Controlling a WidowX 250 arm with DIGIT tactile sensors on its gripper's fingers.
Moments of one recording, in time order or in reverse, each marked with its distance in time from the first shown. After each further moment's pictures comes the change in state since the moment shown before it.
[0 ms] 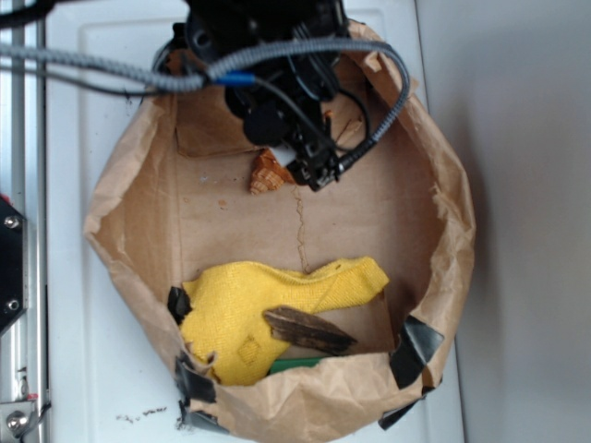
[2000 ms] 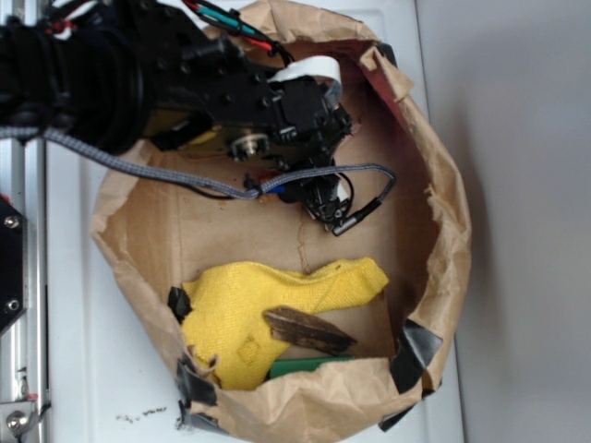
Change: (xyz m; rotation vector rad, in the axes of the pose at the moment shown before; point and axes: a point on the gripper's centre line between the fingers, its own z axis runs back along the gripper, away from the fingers) arm -0.012 0.002 -0.115 0.089 -0.068 -0.085
